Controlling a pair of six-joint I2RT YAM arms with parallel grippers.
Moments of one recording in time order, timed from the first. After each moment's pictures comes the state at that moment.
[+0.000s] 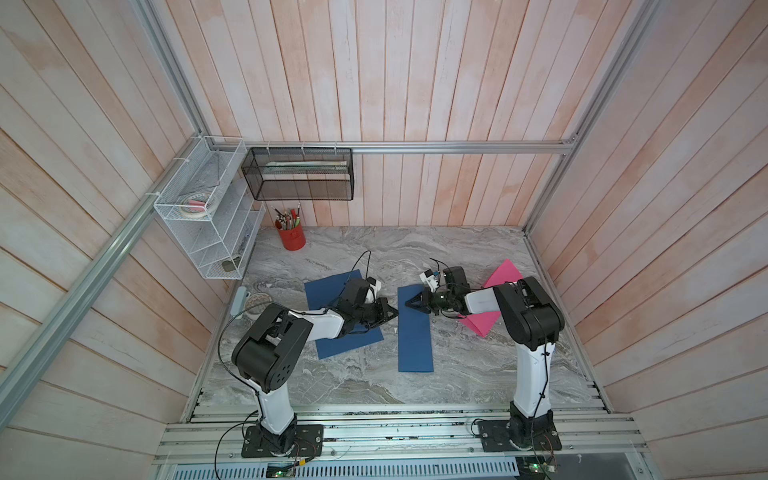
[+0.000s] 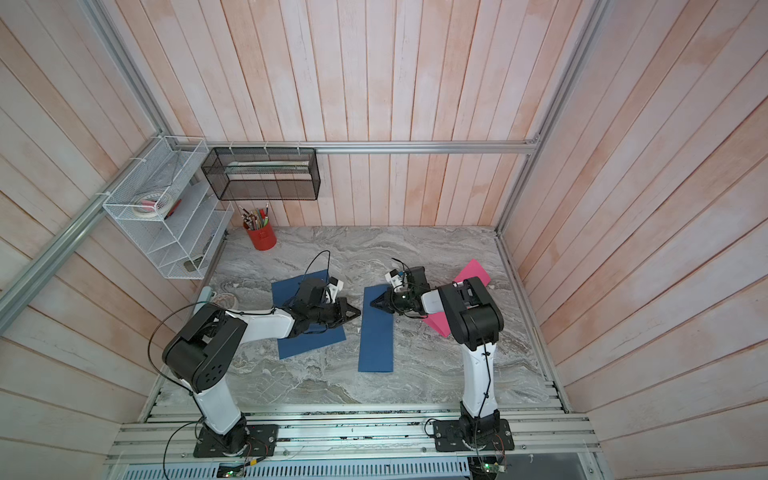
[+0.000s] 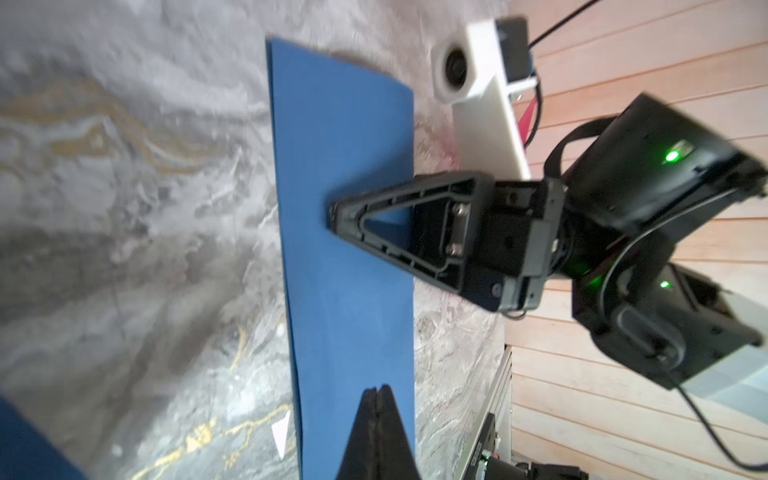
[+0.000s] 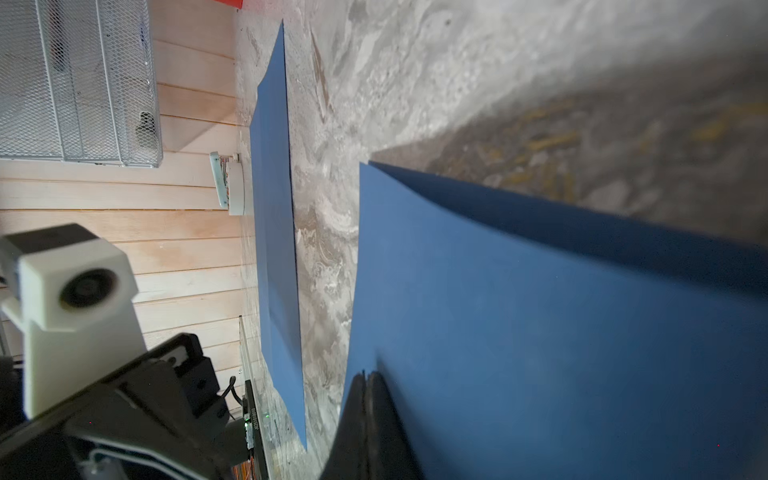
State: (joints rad) left arm -0.53 1.81 0.88 0.29 0.57 -0.88; right arm 0.36 2.10 1.04 0.26 -0.88 0.68
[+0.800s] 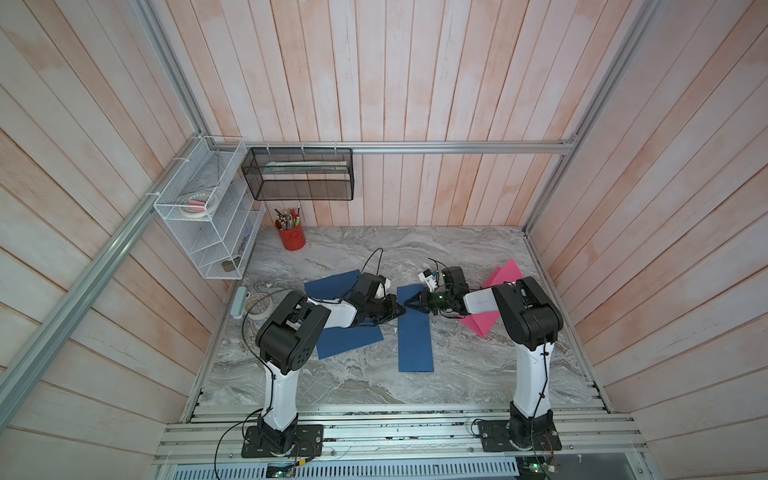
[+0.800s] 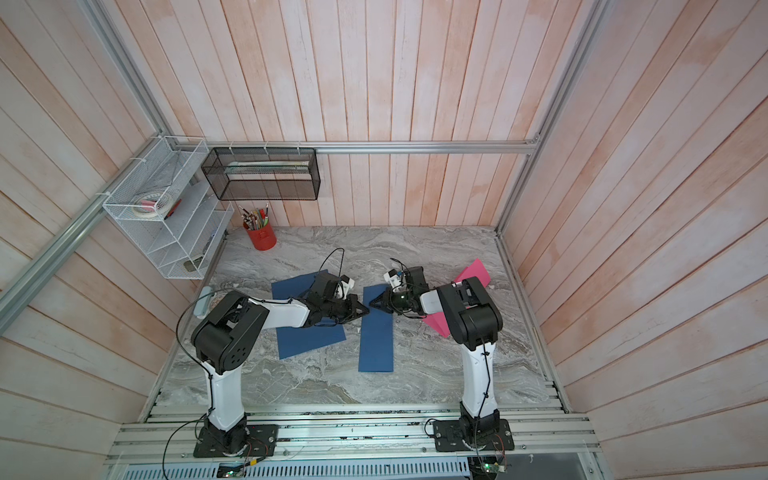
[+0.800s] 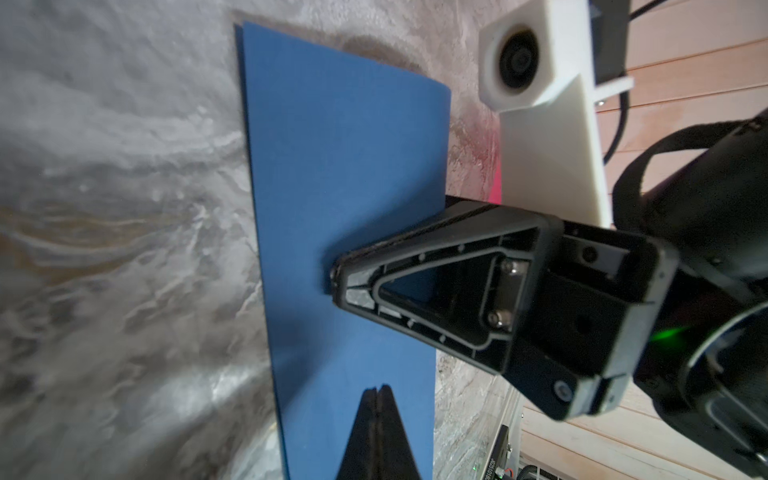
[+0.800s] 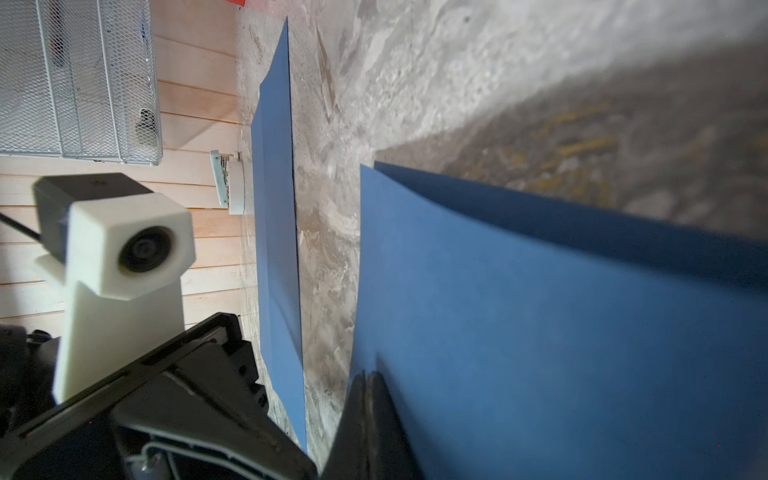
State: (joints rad) left arm -0.55 2.00 1.04 0.22 0.59 -0.85; right arm 0.36 2.11 1.04 0.28 -0.88 0.69
